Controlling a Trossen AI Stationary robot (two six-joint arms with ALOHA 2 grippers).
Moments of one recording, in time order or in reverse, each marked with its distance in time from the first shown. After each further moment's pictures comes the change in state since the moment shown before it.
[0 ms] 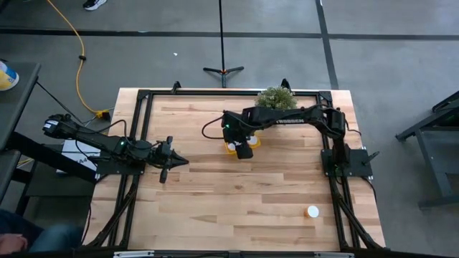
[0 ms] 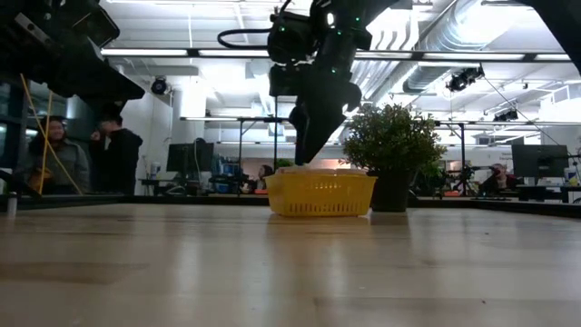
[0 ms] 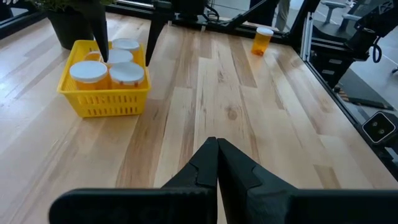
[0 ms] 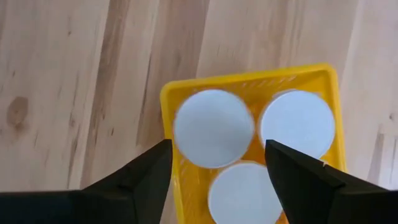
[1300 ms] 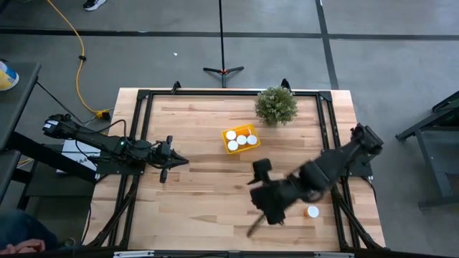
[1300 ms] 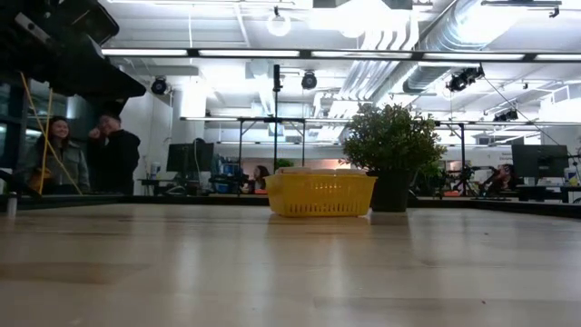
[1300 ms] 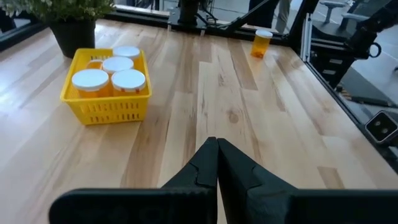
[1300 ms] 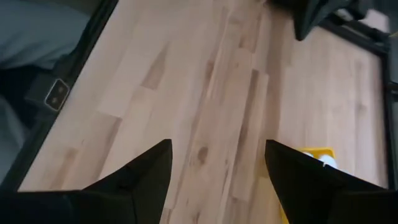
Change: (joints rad) left arm 0.000 0.000 0.000 0.014 -0.005 0.034; right arm 0.734 -0.266 0.229 -0.232 0.481 0.427
